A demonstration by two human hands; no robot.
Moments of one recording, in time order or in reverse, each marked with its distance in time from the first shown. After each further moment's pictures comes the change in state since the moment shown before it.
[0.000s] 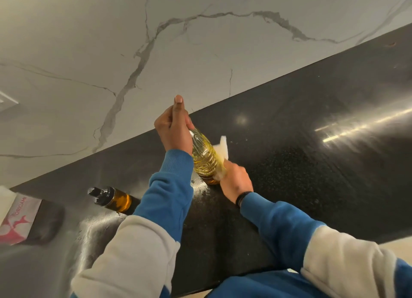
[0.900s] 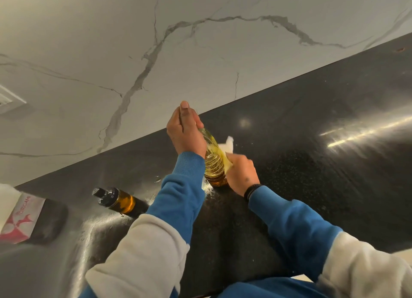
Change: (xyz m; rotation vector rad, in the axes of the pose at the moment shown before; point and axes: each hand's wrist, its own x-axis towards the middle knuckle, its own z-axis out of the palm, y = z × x) left_hand -0.006 -0.003 0.009 0.047 0.091 0.044; right_hand 0.014 -0.018 -0.017 0.101 0.035 -0.015
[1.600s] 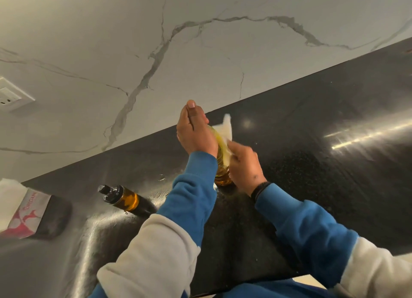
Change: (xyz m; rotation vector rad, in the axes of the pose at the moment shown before) left_hand -0.008 0.006 0.006 0.010 0.084 -0.050; right_hand -0.011 -0.017 -0.011 0.185 0.131 -0.256
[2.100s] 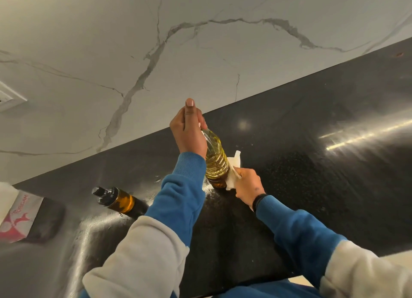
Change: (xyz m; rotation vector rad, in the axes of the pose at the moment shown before) left_hand 0.010 -0.001 -0.006 -0.142 -0.198 -0.038; right_hand -0.011 0.060 0.010 -0.041 -0.145 0.448
